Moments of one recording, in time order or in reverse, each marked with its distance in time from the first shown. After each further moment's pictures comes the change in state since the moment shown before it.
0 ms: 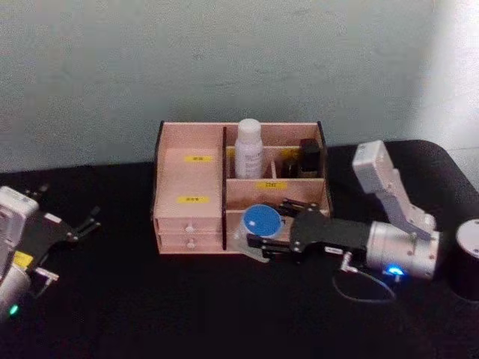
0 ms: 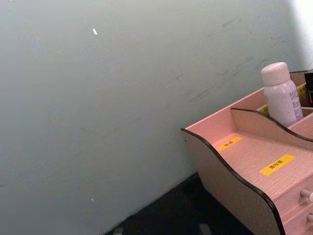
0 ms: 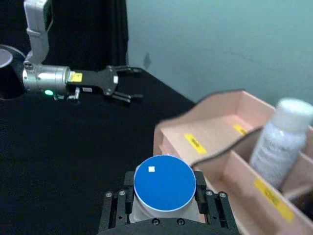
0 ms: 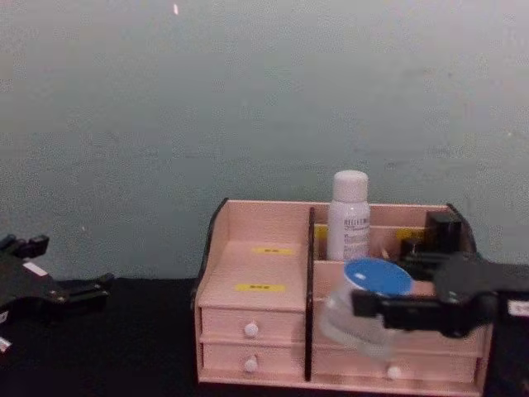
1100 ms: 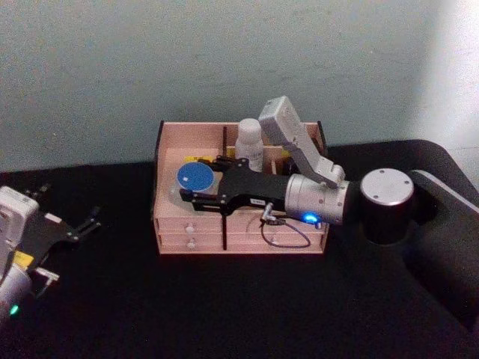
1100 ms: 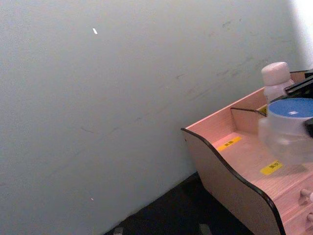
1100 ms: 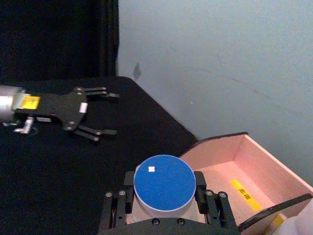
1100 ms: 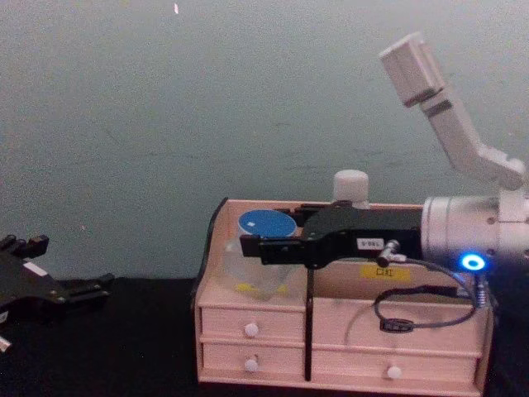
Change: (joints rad) left arm 0.000 0.000 0.000 0.000 0.000 0.000 0.000; right arm 0.302 -0.272 -0.122 0.361 -0.119 -0.053 -0.034
